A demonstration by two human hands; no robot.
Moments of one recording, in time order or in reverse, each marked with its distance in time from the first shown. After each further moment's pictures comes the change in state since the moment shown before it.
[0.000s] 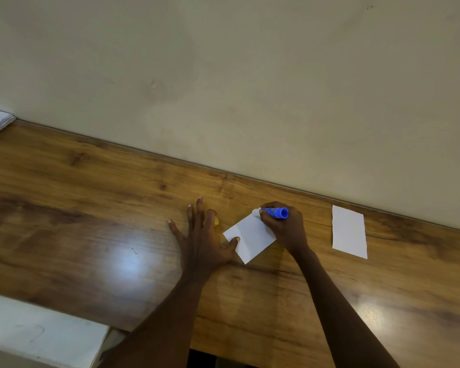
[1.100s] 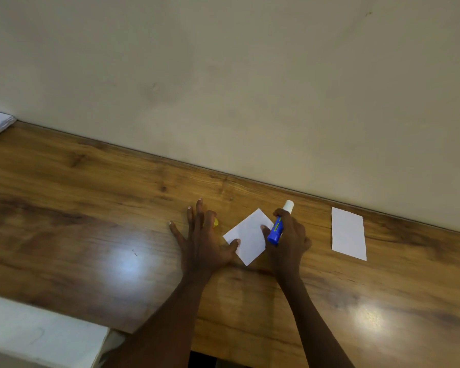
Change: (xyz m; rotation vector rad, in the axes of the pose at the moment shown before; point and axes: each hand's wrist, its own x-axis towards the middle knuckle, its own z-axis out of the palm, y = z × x) left_hand 0.000 0.000 0.001 0.005 0.036 -0.008; right_hand -0.038 -0.003 0.021 -0.203 0.321 0.065
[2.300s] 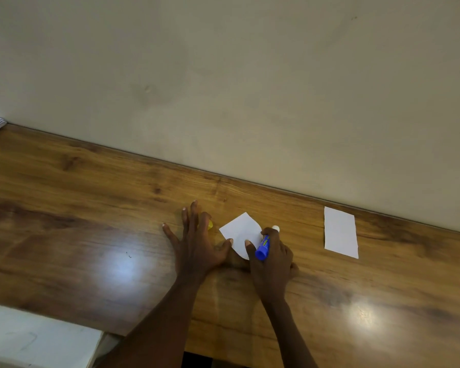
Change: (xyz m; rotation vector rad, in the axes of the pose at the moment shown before) left_hand 0.000 -0.001 0.000 0.018 -0.021 0.003; right_hand -0.038 -0.008 0.002 -0.014 -0.073 0.209
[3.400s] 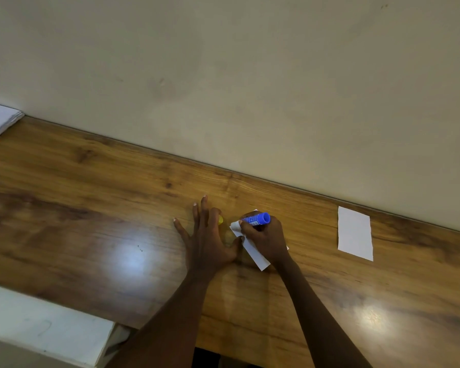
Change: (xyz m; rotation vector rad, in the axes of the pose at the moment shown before) left_hand -0.001 -0.002 -0.001 -0.057 0.006 0.018; right_hand 0.048 -0.020 0.012 0.287 -0.366 -0.327
